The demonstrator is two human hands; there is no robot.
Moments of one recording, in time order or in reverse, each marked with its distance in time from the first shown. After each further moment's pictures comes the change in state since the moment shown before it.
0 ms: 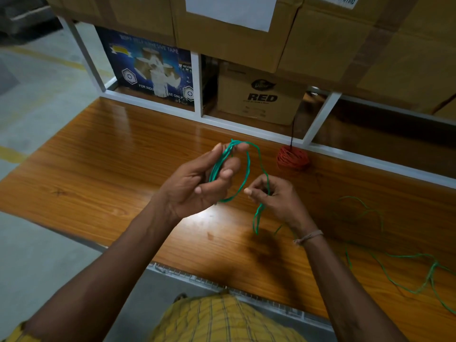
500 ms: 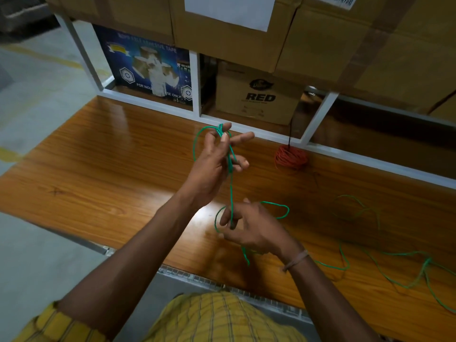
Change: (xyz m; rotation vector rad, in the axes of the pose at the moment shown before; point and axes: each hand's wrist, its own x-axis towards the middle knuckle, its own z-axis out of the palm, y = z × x) left_hand 0.041 -0.017 -0.020 0.570 0.517 0.347; right_hand -0.033 -0.019 0.050 -0.408 -0.289 -0.011
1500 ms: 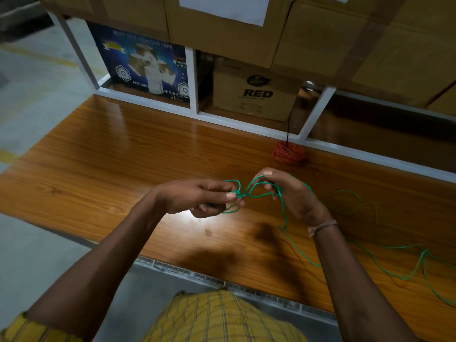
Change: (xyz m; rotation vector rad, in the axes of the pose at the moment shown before) left_hand -0.030 0.013 -0.048 0.451 -0.684 -0.599; right_hand 0.008 0.034 -0.076 0.692 0.098 0.110
